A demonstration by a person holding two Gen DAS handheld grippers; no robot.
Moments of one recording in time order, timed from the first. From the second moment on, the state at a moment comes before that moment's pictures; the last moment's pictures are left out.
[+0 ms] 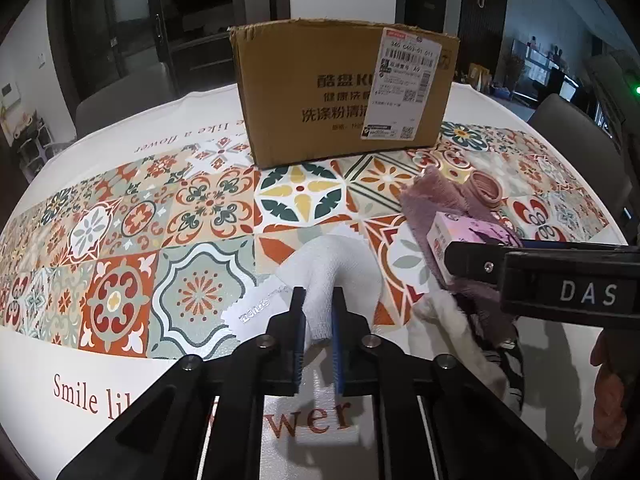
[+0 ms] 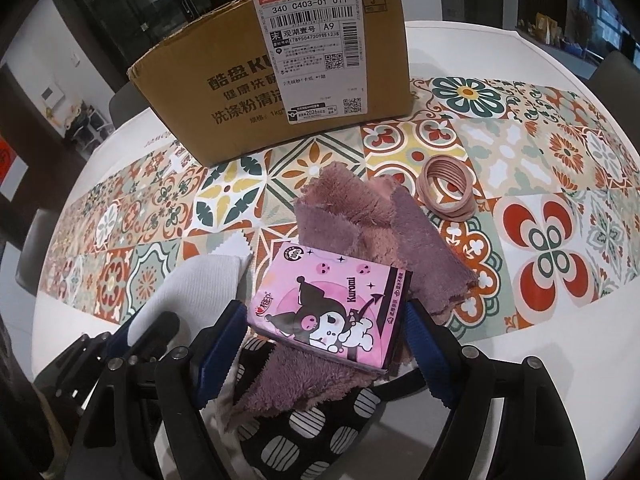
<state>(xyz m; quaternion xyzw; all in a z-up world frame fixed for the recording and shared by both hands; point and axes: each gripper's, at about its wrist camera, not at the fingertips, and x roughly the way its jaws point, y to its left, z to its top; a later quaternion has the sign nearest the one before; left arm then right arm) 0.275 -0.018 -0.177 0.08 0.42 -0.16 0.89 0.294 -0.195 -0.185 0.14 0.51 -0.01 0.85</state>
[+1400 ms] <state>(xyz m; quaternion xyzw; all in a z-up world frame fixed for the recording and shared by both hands) 0.248 -0.018 -0.052 0.06 0.28 -0.14 0.95 0.270 -0.203 -0.078 0.14 0.39 0.02 0.91</state>
